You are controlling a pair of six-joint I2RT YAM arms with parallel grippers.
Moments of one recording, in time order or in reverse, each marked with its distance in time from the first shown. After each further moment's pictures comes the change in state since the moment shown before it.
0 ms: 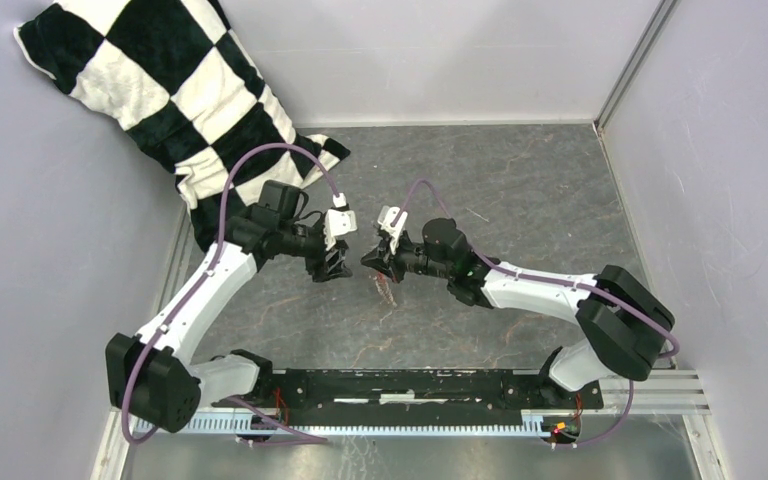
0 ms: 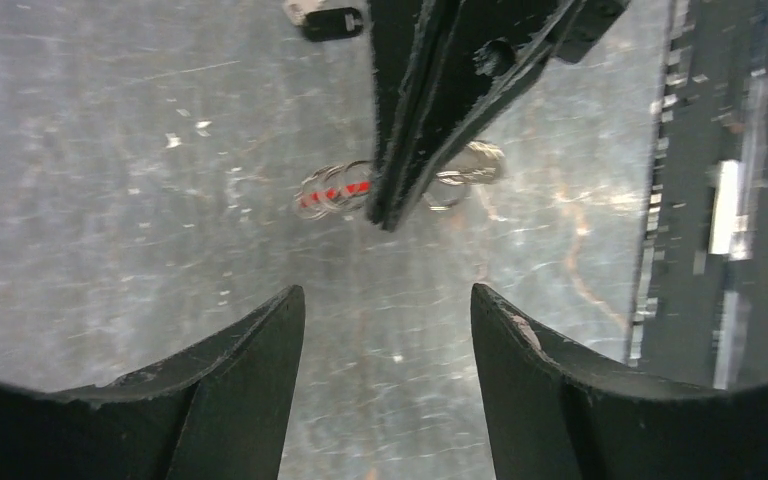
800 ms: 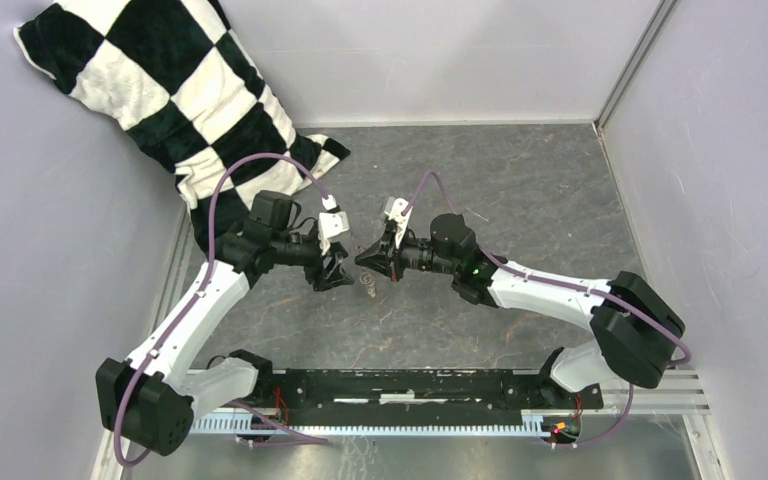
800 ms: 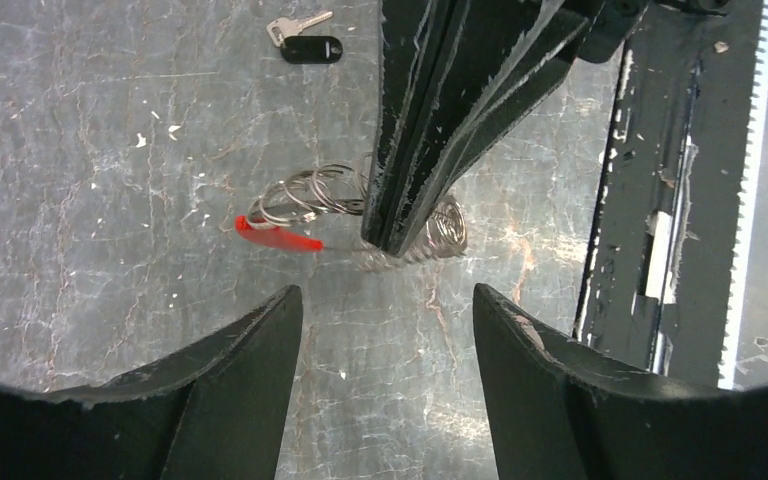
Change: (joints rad) left arm 0.000 -0.096 -0.076 0.057 0.053 -0.206; right arm 0.000 -0.053 0.005 0.035 -0.088 0.130
